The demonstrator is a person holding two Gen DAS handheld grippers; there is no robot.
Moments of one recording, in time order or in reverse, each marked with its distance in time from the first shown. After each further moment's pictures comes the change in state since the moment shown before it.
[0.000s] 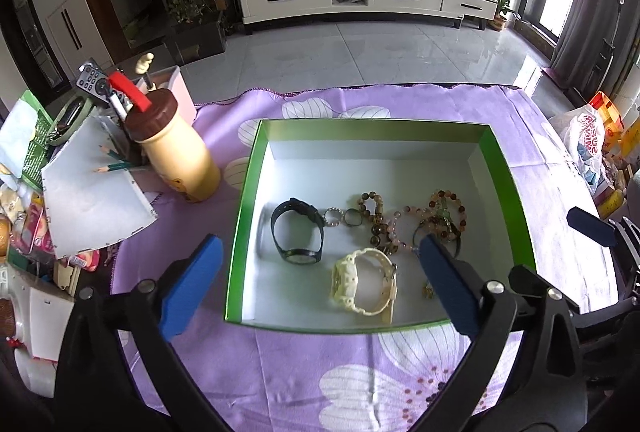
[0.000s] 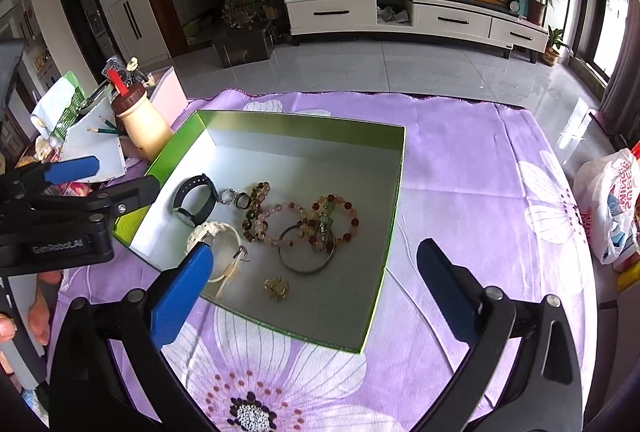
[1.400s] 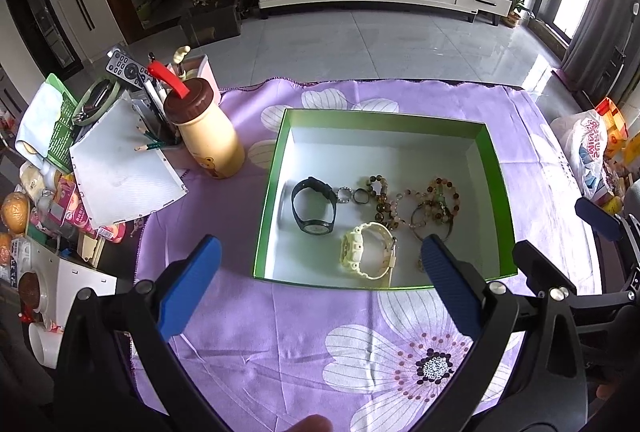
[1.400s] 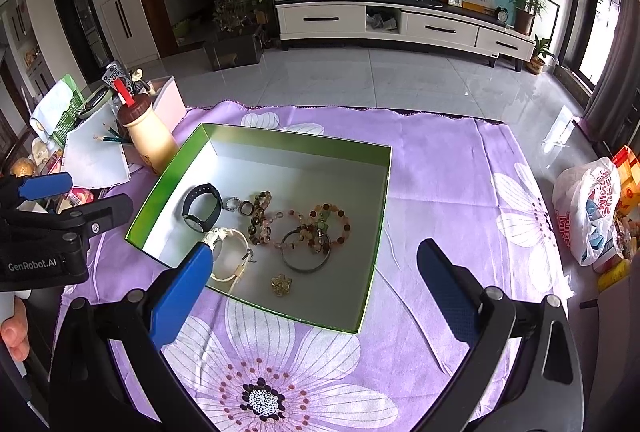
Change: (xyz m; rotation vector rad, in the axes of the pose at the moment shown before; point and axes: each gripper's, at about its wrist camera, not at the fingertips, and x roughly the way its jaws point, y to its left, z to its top) left arm -0.042 0.008 0.002 -0.046 0.067 0.032; right arm -0.033 0.019 0.014 -0.007 -0.007 -0.066
